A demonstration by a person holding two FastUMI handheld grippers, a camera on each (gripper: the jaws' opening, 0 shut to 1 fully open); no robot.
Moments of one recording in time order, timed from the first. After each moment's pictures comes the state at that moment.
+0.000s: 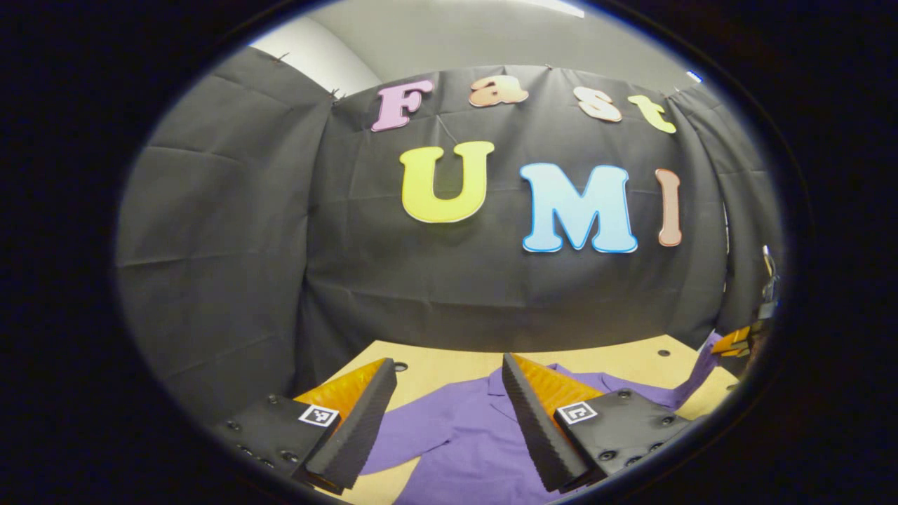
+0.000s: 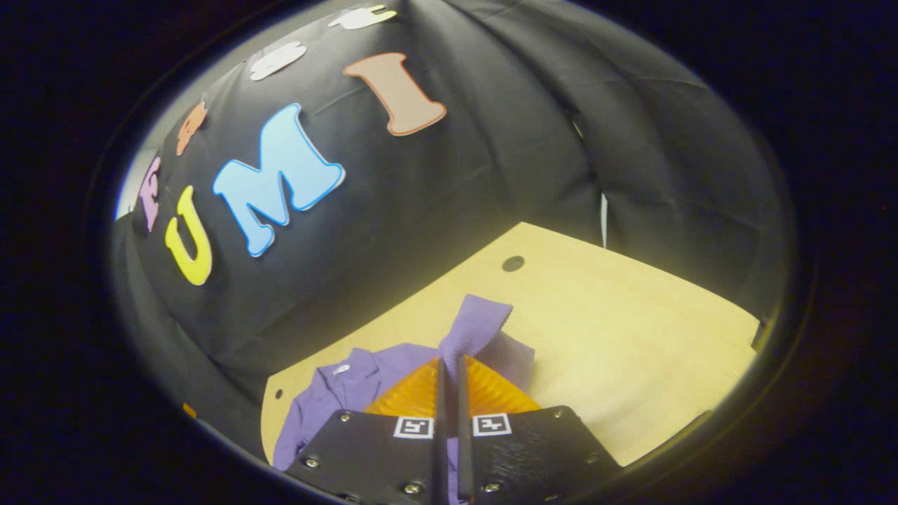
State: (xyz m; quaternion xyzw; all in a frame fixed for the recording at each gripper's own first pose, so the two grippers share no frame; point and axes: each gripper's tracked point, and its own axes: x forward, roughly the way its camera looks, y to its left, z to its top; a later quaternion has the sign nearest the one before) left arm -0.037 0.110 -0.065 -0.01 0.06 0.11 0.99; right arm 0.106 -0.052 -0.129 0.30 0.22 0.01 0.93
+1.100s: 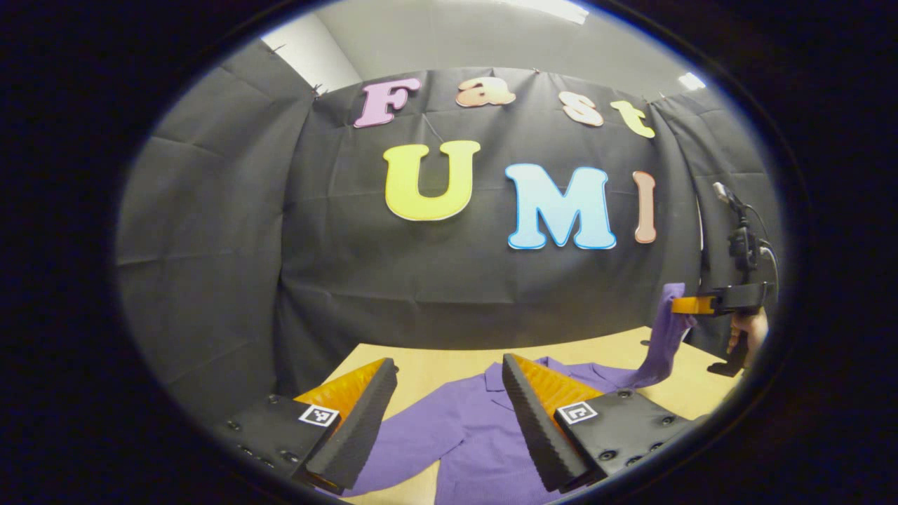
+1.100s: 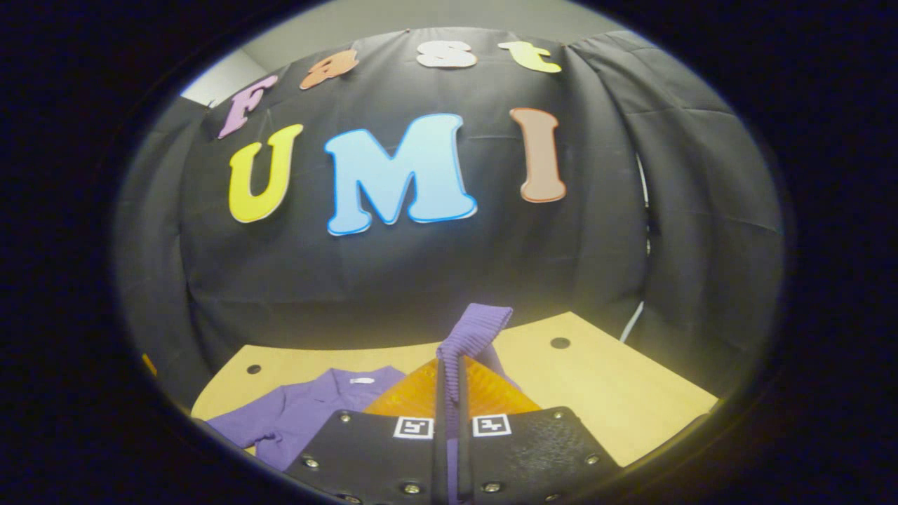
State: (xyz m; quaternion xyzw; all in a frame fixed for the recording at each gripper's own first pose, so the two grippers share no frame) left arm -0.039 0.155 -0.074 -0.01 0.06 0.03 1.00; right arm 0.107 0.085 -0.044 0.09 0.12 0.04 0.99
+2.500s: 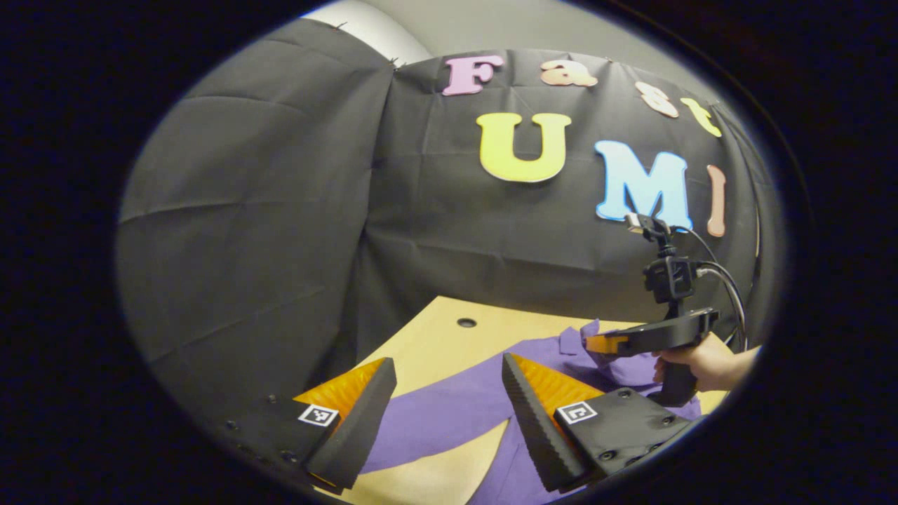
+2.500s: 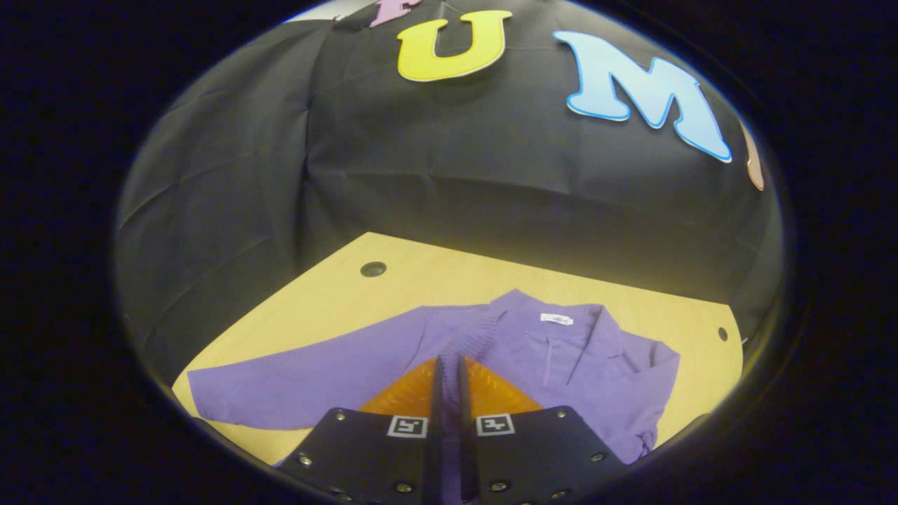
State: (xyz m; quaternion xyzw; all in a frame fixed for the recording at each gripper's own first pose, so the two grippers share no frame) left arm -0.116 0.266 -0.174 -0.06 0.13 0.20 0.97; right arm 0.114 0.366 -0.179 -0.05 0.26 0.29 0.92
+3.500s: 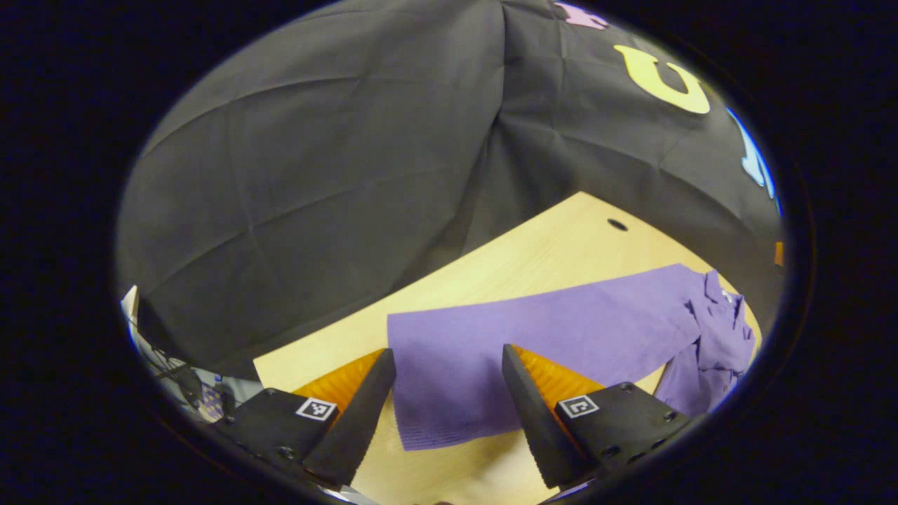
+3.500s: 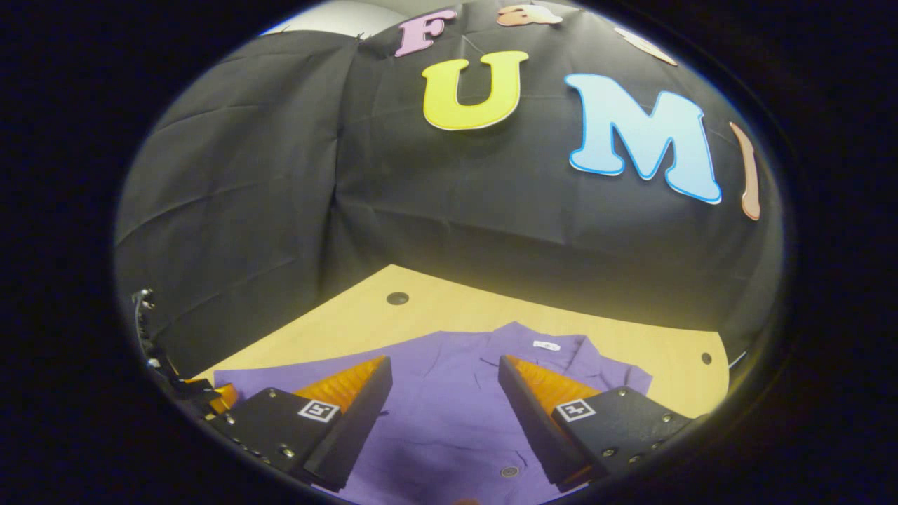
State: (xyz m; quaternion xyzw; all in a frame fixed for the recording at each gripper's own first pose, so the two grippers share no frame) left arm -0.186 0.390 -0.375 -0.17 0.31 0.41 0.84; right arm 0.062 0.335 -0.098 -0.04 0.18 0.32 0.93
